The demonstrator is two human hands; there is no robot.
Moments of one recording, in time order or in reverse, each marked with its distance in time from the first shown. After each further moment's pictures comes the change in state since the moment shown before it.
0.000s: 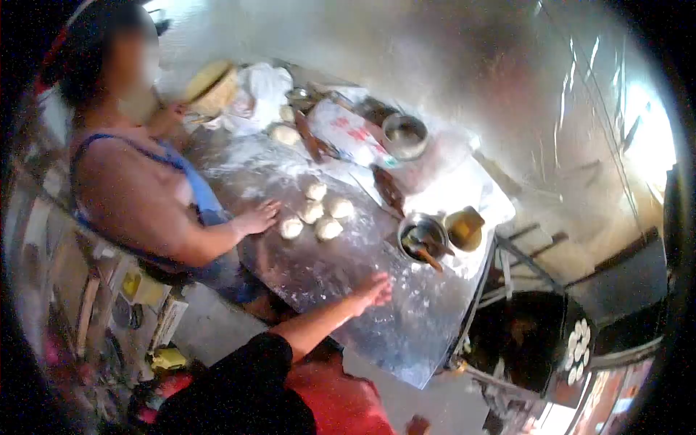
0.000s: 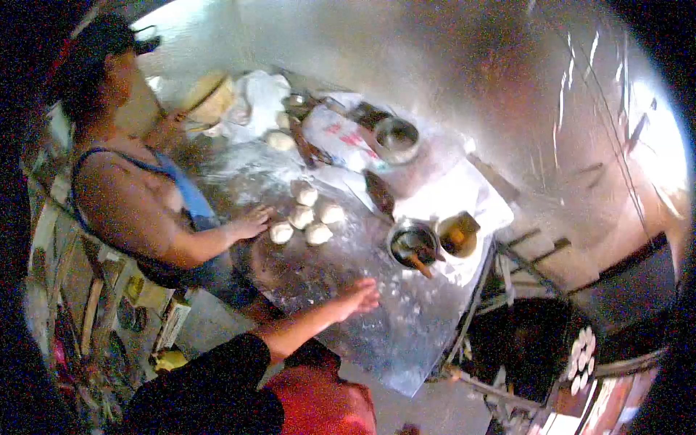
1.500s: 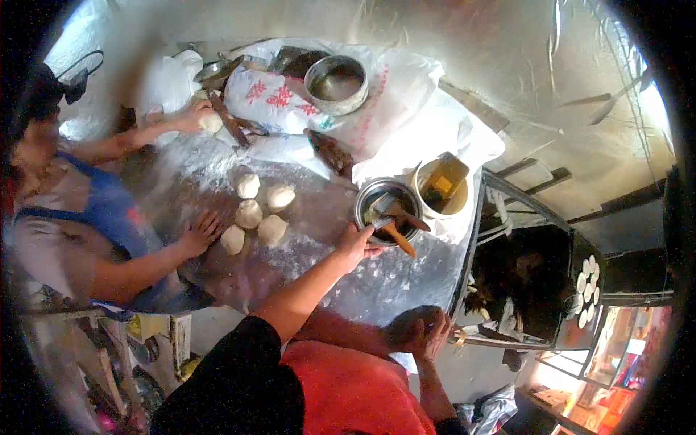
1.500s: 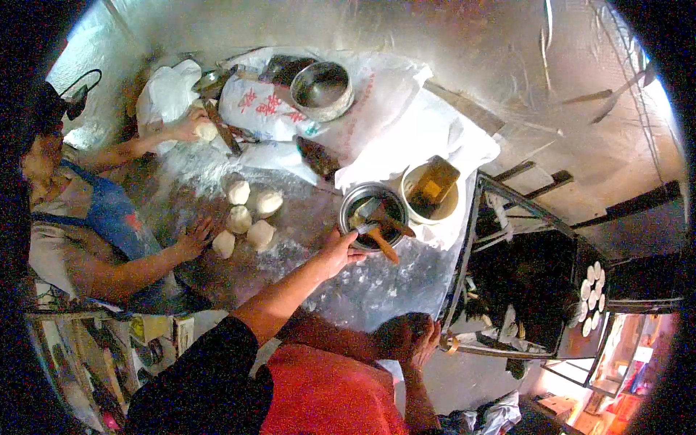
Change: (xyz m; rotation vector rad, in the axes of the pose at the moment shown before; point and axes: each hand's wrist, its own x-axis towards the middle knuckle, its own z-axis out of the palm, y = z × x) left_hand 0.127 0.051 0.040 -0.110 -0.021 -0.041; right_hand 0.090 -0.223 0.142 -0.804 0.342 -0.666
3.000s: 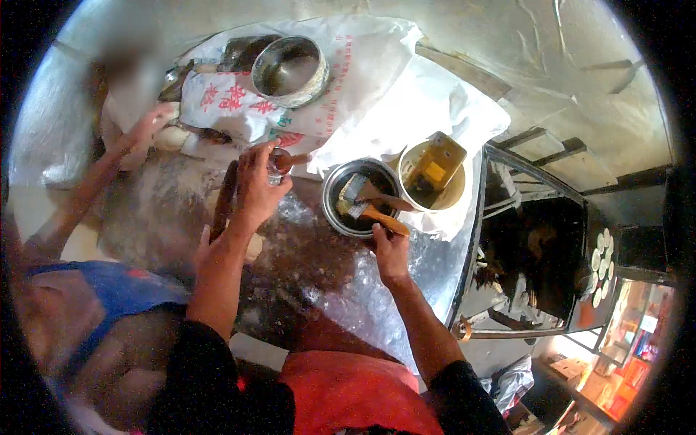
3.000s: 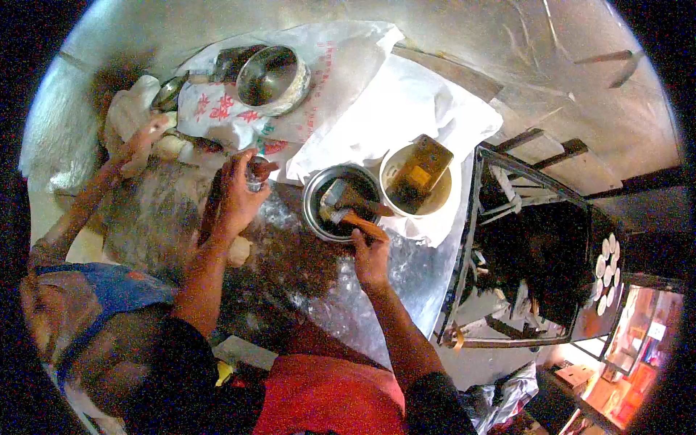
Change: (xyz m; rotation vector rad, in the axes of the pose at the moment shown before) left_hand 0.000 0.205 -0.035 1.559 0.419 1.010; right_hand 0.195 -0.178 0.091 1.308 -0.411 0.138
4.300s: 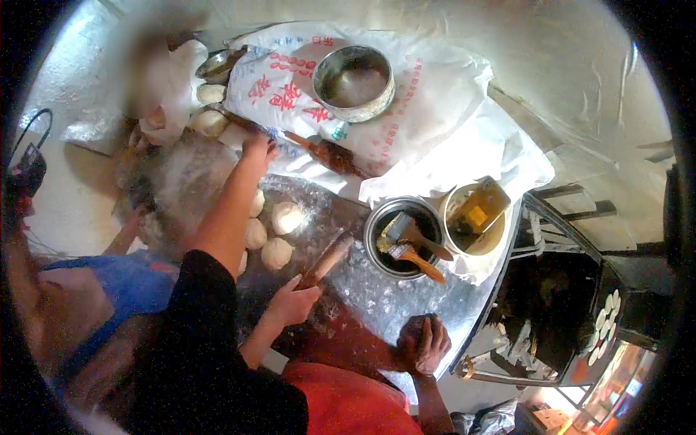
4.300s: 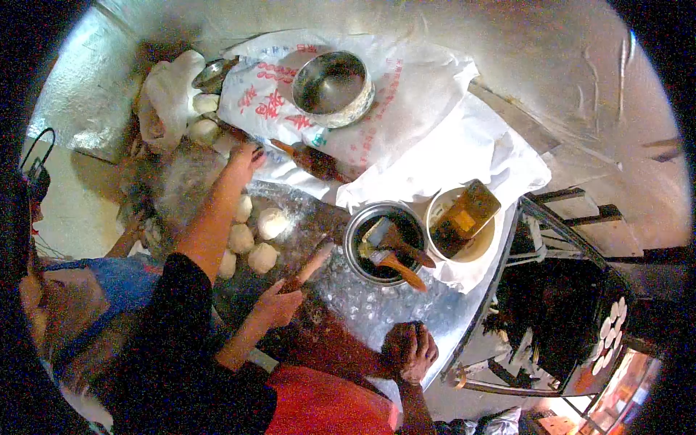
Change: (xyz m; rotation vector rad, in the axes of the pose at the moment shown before) left_hand 0.056 -0.229 0.044 -0.996 0.263 -1.160; right_hand -0.161 0.027 -0.110 -1.508 0.005 -0.288
